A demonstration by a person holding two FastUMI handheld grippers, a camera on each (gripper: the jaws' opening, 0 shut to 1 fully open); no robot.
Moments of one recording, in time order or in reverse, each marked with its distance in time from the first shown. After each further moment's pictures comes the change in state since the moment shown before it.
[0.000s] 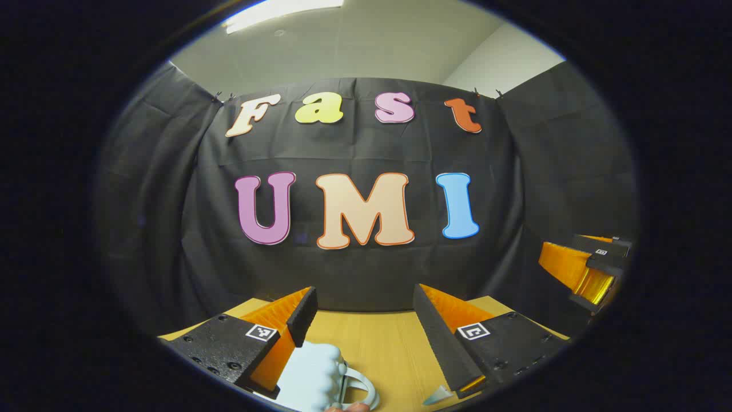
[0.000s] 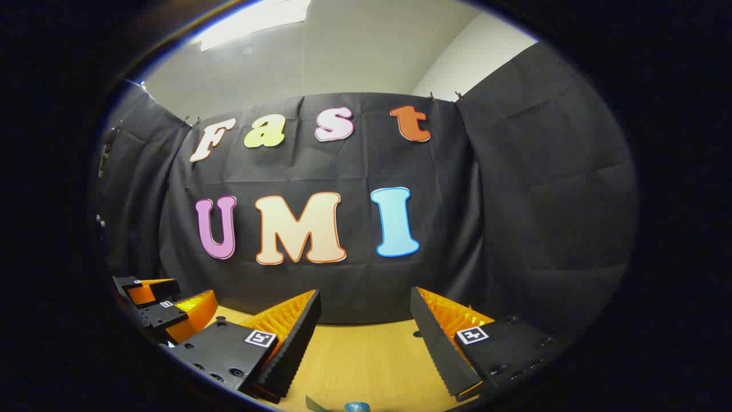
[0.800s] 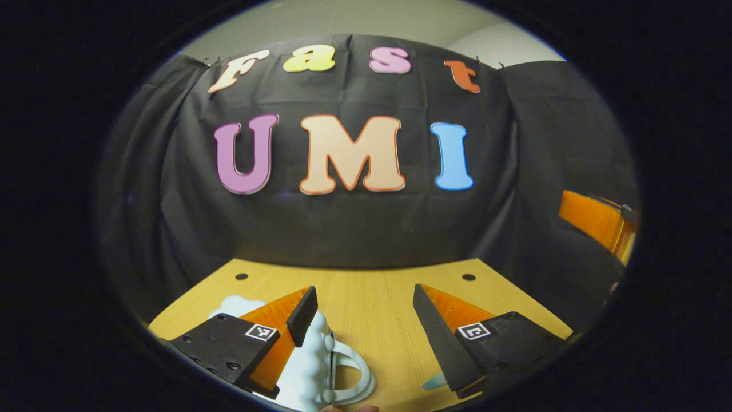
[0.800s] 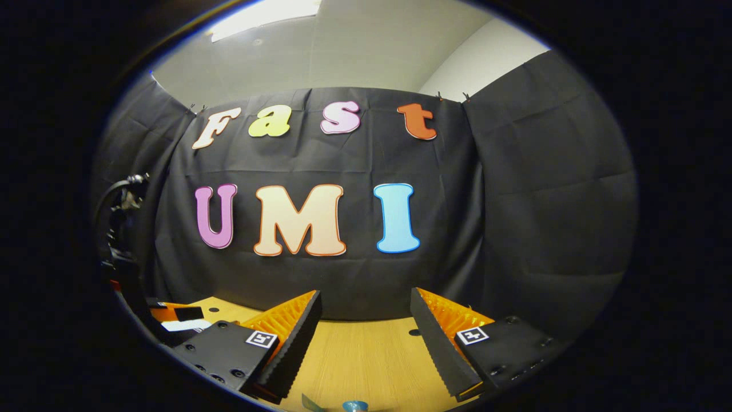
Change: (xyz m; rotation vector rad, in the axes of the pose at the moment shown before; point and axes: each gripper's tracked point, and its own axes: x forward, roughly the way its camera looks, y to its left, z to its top) left arm 0.012 -0.013 -0.117 -0.063 0.346 -0.082; right arm -0.002 0.005 -0.023 -0.052 0.072 -0.007
